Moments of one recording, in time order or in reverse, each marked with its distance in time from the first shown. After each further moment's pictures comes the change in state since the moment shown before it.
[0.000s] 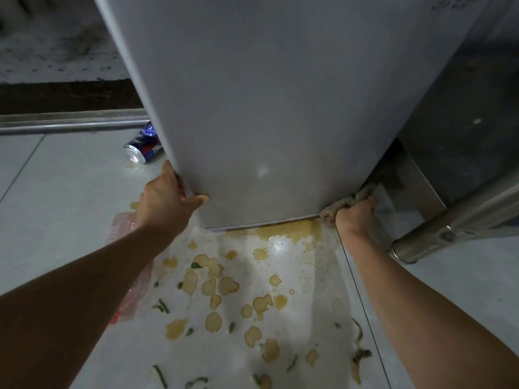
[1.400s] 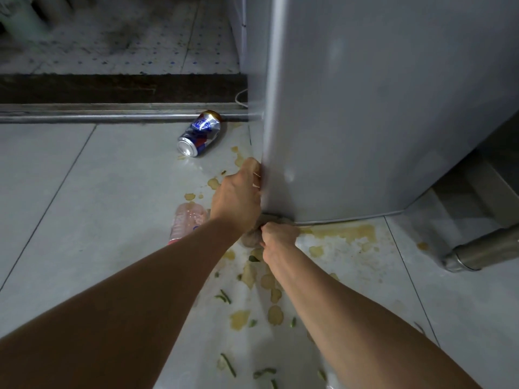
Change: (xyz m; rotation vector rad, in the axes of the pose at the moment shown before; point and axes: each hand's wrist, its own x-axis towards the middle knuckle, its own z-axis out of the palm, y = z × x) left_hand 0.005 -0.034 -0.017 -0.057 -0.137 0.180; right_hand -0.196 -0.075 0.160 0.563 -0.466 0.534
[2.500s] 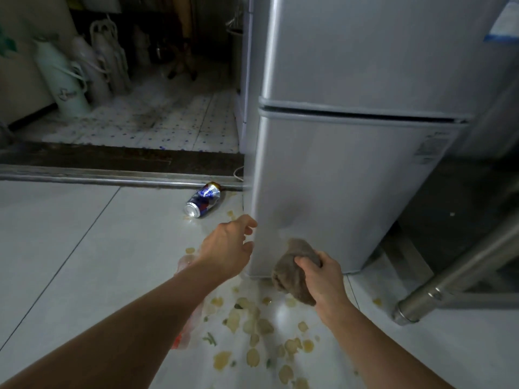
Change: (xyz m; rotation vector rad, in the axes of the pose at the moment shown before) left_hand -0.049 0.059 -0.073 0.108 -0.041 0.061; right_hand -0.133 -0.096 -0.128 -0.310 -0.110 -0.544
